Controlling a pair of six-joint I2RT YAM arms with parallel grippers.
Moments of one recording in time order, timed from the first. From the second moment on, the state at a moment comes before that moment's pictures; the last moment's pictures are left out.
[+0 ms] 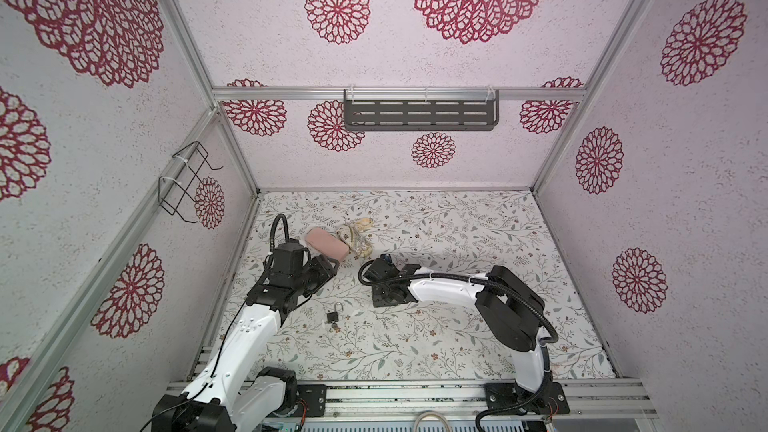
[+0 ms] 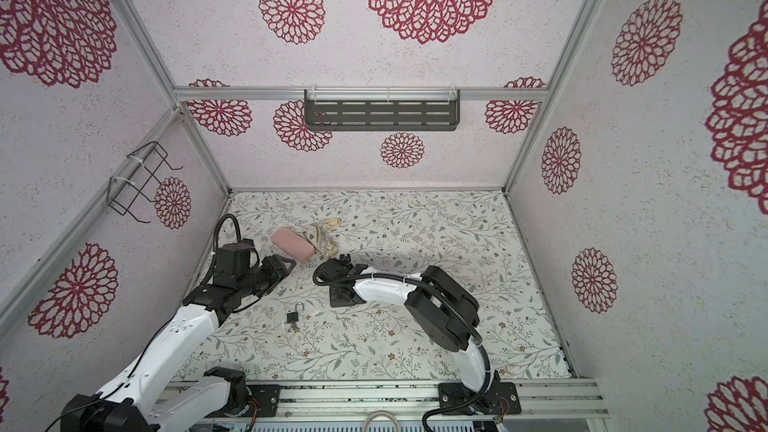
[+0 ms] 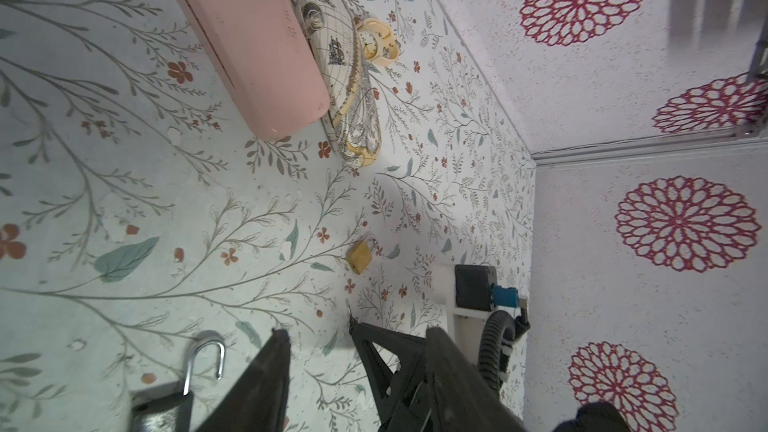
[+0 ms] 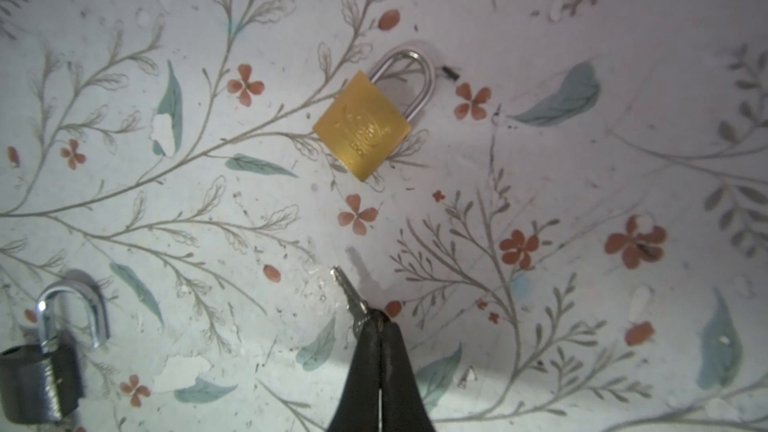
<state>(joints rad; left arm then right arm) -0.20 1.01 0.66 -0.32 0.28 -0.89 1.01 1.96 1.34 -0.52 0.16 0.80</state>
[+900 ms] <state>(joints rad) -0.48 1.22 0.59 0.20 0.34 -0.96 1.00 1.56 1.17 -0.32 0.02 0.75</state>
